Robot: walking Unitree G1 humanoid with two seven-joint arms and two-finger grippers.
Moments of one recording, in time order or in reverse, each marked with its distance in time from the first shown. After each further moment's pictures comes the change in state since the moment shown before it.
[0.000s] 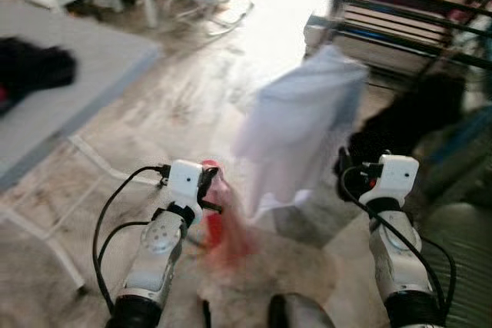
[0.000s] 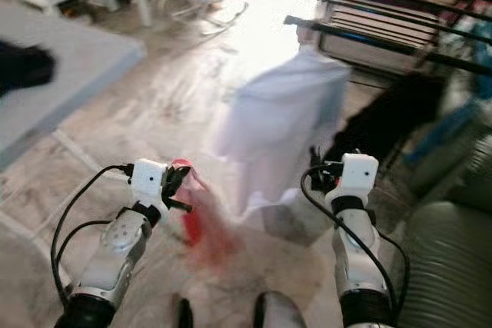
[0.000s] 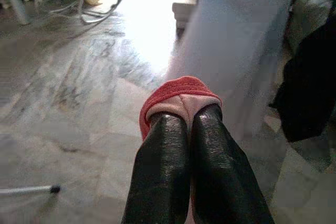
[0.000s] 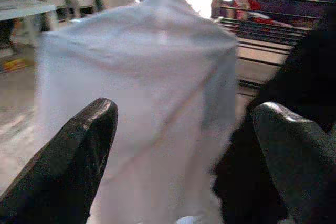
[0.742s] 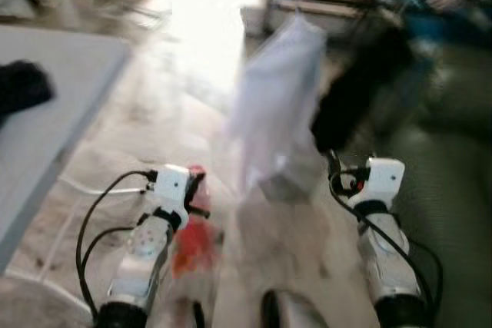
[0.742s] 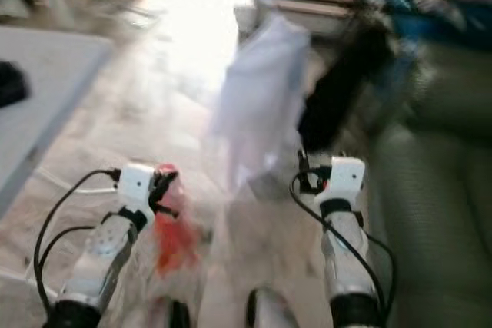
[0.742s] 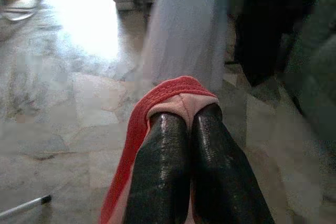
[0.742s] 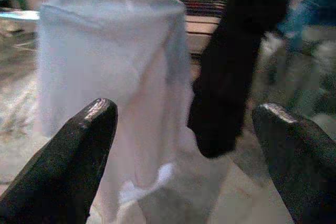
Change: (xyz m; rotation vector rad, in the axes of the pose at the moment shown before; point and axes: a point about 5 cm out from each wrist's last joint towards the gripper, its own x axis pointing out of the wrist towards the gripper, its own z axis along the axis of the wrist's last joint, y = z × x) left arm -0.008 0.006 -0.004 0.021 0.011 0.011; right arm 0.000 0.010 0.001 0.007 -0.004 0.029
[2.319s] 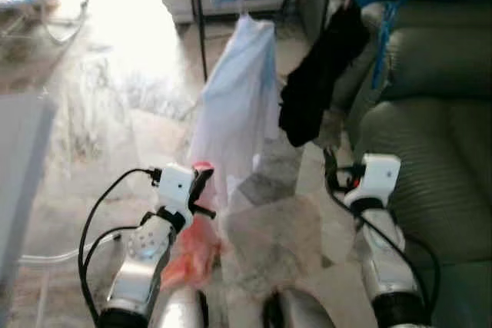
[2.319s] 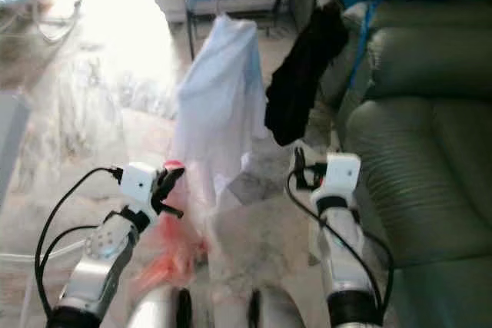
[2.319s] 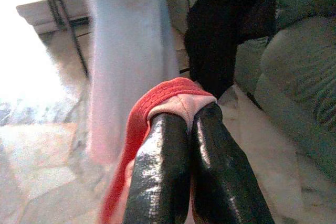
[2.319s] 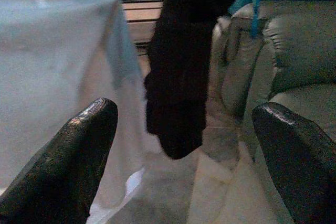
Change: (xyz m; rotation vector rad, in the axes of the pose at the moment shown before) left arm -0.007 -0.009 0.008 0.008 -0.063 -0.071; right arm 0.003 0.007 0.003 -0.012 -0.007 0.003
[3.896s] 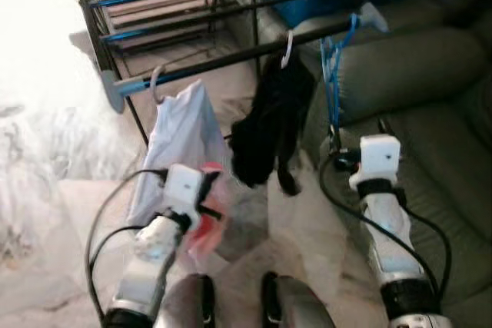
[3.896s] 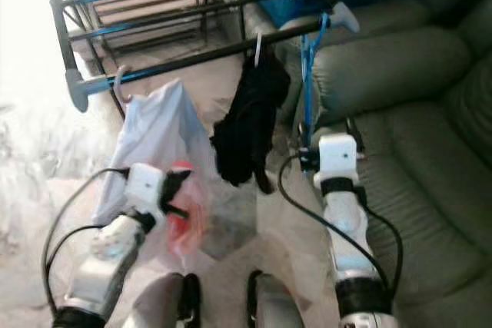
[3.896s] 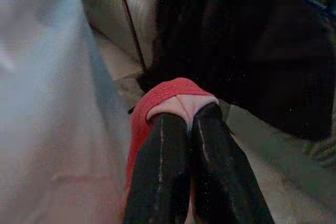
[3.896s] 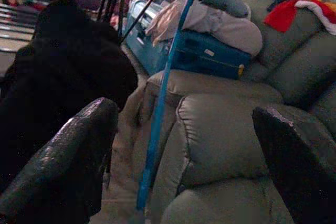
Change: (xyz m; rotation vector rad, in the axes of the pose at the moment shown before) left arm 0.002 -0.008 0.000 -0.018 0.009 -0.017; right arm 0.013 0.000 0.036 -0.254 -0.186 -0.005
